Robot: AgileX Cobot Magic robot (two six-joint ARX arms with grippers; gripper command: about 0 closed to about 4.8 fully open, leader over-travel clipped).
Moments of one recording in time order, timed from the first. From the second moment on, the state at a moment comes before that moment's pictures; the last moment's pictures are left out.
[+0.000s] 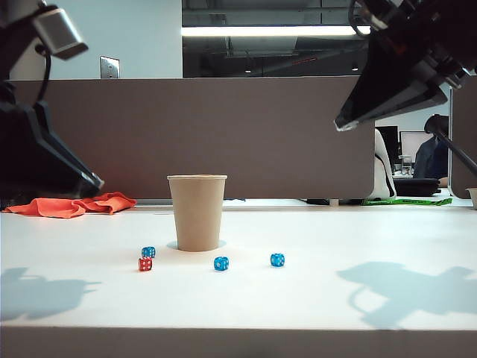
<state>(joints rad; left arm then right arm) -0.29 1.02 0.45 -0.13 0.61 0.80 0.53 1.01 0.64 -0.17 -0.23 -0.04</state>
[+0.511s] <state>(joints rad) -0.29 1.13 0.45 0.05 0.64 0.74 0.54 1.04 0.64 -0.18 -0.22 -0.04</state>
